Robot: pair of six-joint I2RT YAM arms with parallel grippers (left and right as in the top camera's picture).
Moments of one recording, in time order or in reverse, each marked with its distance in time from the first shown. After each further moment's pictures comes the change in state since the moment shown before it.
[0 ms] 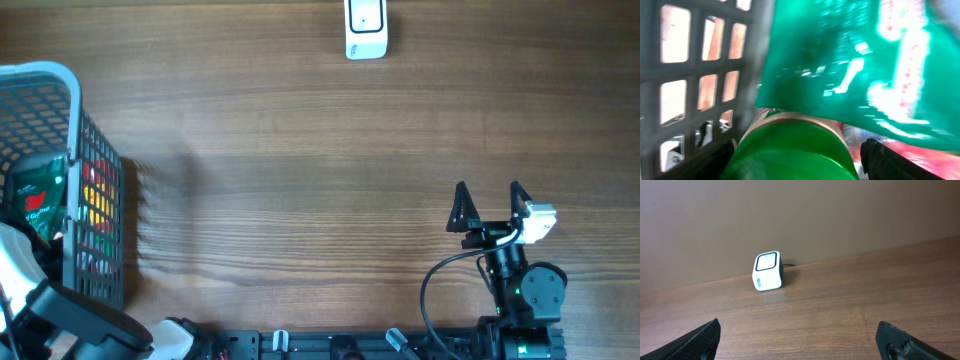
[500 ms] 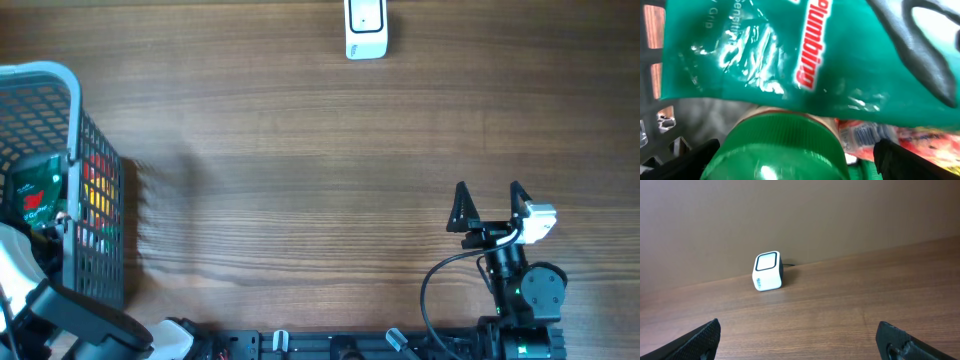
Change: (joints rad) left arm 0.002 0.000 -0.004 0.086 0.160 0.068; right arm 0.000 0.000 0.000 0.000 0.000 0.000
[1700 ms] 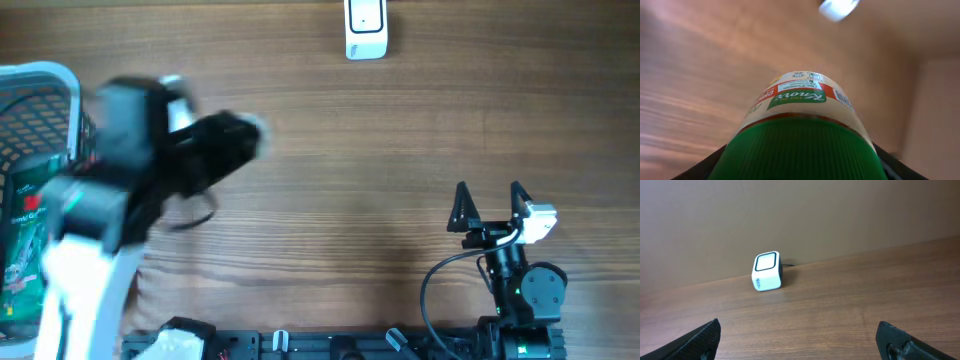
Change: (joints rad) left arm -1.197 -0.301 0.505 -0.203 0.307 0.169; right arm -0.002 0.000 0.000 0.000 0.000 -0.002
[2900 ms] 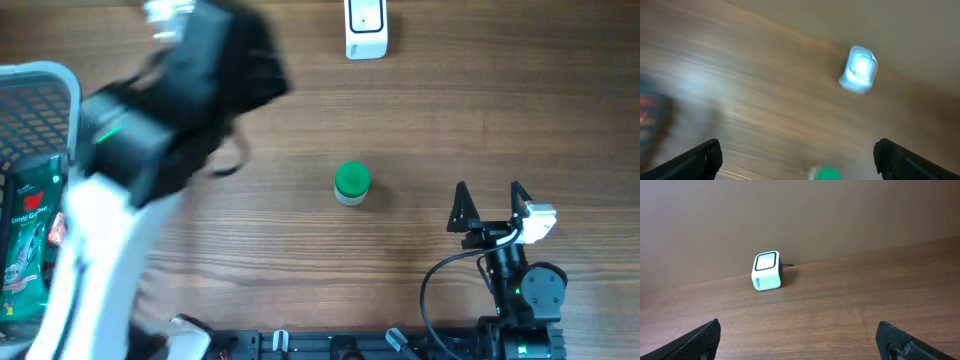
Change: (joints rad) left arm -0.209 0.283 0.604 -0.202 -0.609 0.045; right arm 0.000 0.001 0.000 0.000 0.000 -0.005
